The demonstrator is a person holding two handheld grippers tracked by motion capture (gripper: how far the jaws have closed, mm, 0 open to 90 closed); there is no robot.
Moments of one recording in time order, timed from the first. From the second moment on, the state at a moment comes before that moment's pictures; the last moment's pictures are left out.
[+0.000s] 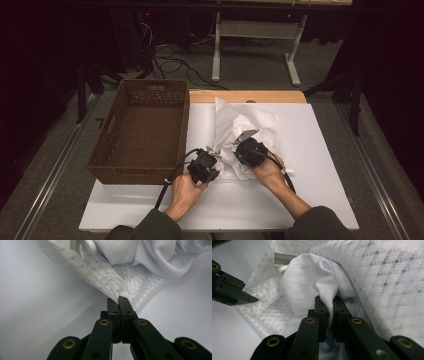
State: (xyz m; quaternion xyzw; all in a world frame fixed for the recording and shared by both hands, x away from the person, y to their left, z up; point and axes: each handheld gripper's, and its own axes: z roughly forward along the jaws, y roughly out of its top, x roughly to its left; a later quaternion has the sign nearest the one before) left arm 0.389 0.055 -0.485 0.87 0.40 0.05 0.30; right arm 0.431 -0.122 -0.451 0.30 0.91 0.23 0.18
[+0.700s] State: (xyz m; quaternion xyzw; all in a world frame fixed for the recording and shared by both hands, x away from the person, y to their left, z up) left arm 0.384 0.066 -0.479 0.86 0.40 0.04 0.33; right arm 0.454 -0.127 -0.452 0.32 0.90 0.22 0.20
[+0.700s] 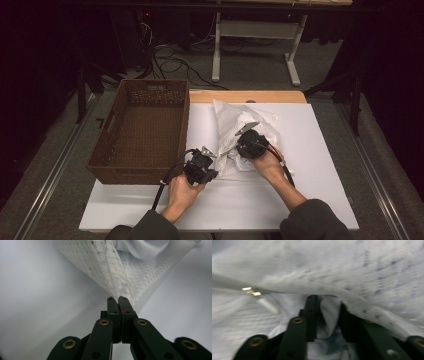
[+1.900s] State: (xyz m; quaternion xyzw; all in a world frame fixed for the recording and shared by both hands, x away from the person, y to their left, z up) left arm 0.382 0.073 -0.483 0.85 0.42 0.05 0.32; right arm 0.405 -0.113 -0.432 0.24 0.92 0.24 0.20
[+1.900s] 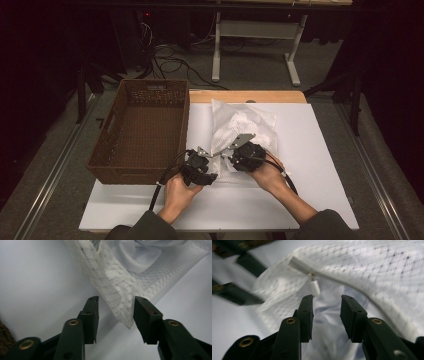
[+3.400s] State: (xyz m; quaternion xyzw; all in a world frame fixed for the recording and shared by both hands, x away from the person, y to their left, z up) left arm 0.375 0.070 -0.476 0.86 0.39 0.05 0.33; right arm 0.438 -0.095 -0.476 0.25 0.94 0.17 0.19
